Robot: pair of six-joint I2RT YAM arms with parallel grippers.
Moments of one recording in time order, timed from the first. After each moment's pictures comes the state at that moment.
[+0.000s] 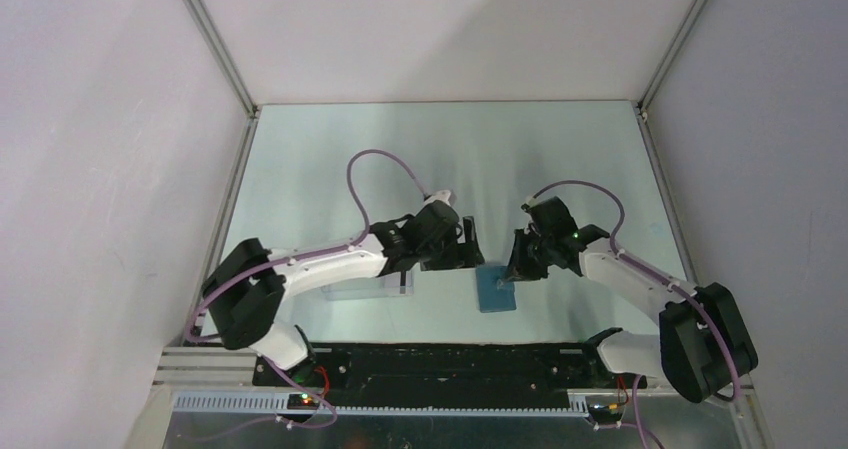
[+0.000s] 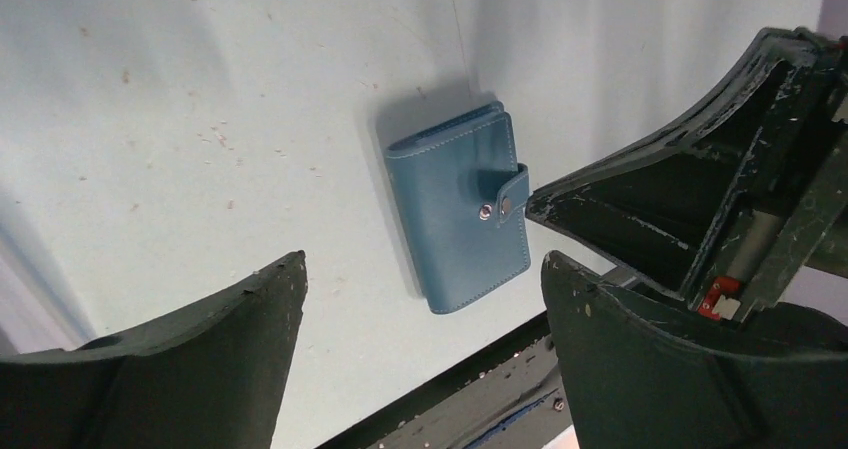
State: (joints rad) left arm -0.97 1.57 1.01 -0.28 -0.05 -0.92; right arm 0.47 1.25 0.67 -0.49 -0.30 0.59
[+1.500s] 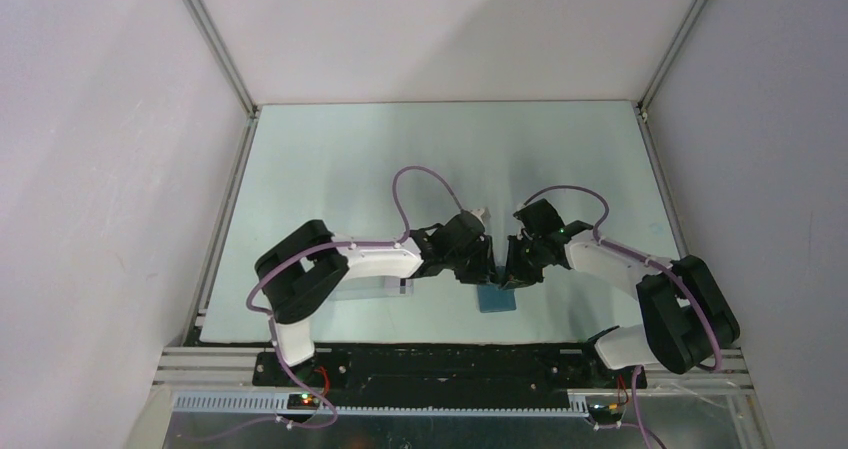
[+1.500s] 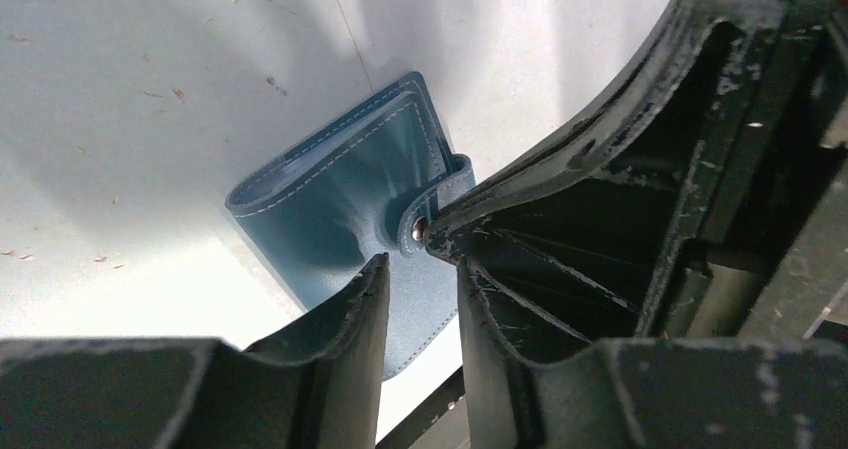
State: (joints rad) left arm -1.02 1.82 1.04 -0.02 0.18 -0.91; right arm 0.49 1.39 0.68 -0.48 -0.30 0.59
